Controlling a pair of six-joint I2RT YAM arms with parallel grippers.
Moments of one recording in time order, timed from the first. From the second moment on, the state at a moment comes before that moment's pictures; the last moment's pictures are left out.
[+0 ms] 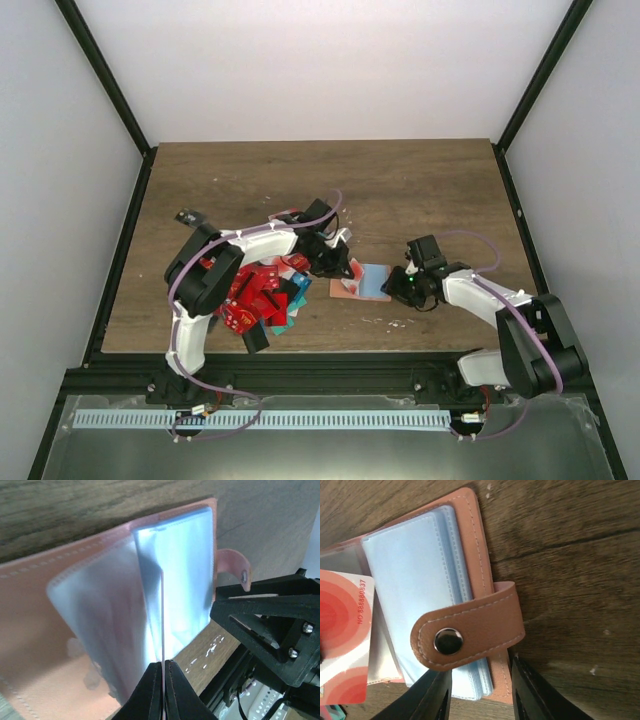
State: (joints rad) left arm -0.71 2.03 1.34 -0.45 0.69 -0.63; right arm 0.33 1.33 0.55 -0.36 -0.31 0.73
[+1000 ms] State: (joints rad) left arm -0.72 2.09 1.37 -0.40 0.70 -0.66; right arm 0.32 1.34 0.51 -0.25 -0.42 0.73
